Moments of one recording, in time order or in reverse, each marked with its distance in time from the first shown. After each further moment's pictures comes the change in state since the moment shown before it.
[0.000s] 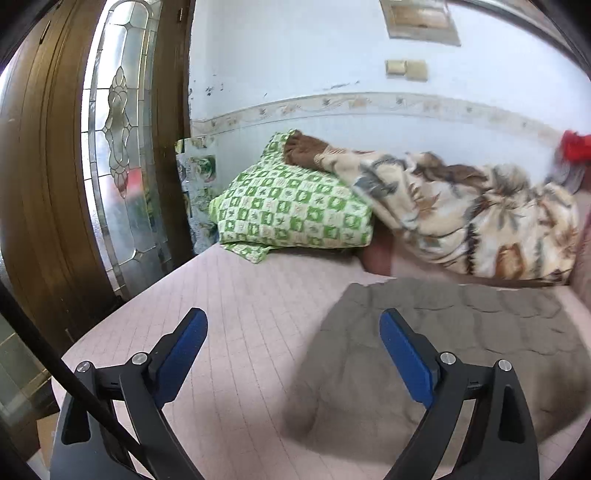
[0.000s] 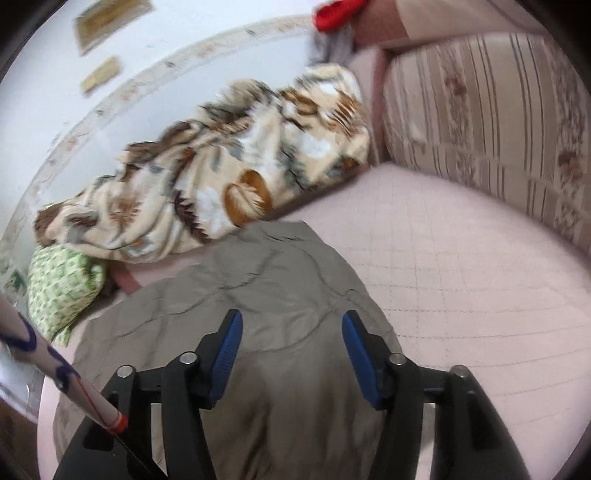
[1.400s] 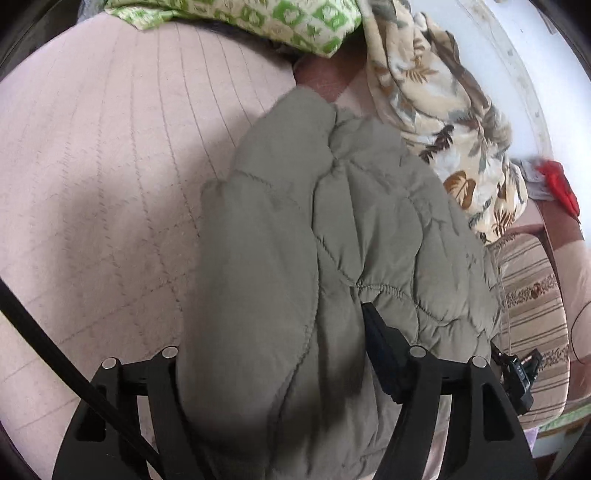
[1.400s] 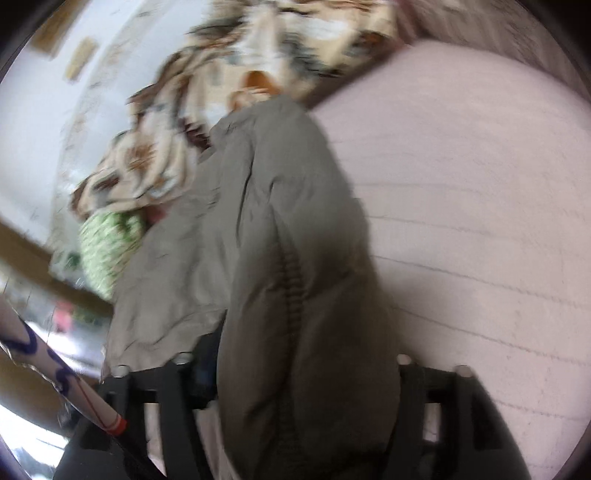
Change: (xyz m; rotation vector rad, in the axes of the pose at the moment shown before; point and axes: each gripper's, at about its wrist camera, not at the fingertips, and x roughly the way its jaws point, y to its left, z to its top) left arm 0.226 0.003 -0.054 -0.310 0.786 -0.541; right arm 0.107 -0.077 -0.023 0.188 0.432 0.302
